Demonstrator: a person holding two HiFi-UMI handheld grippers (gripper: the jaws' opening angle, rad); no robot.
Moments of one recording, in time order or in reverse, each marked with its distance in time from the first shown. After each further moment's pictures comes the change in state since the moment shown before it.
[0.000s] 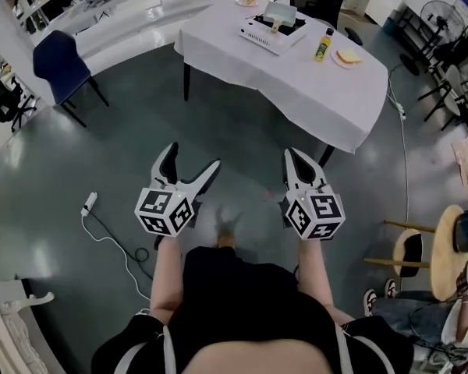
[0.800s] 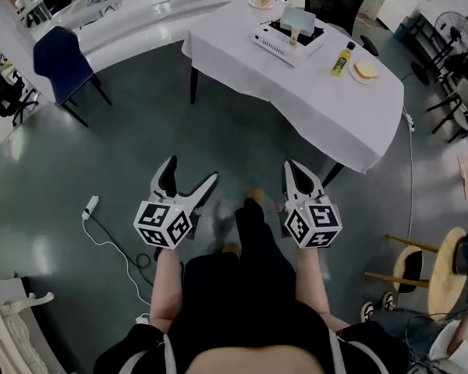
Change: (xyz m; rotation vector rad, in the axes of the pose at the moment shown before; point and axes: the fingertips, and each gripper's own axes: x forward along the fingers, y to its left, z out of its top) left arm 0.050 0.076 -0.011 -0.062 0.036 0.046; right arm 0.101 -0.016 -0.026 0.052 0.074 0.011
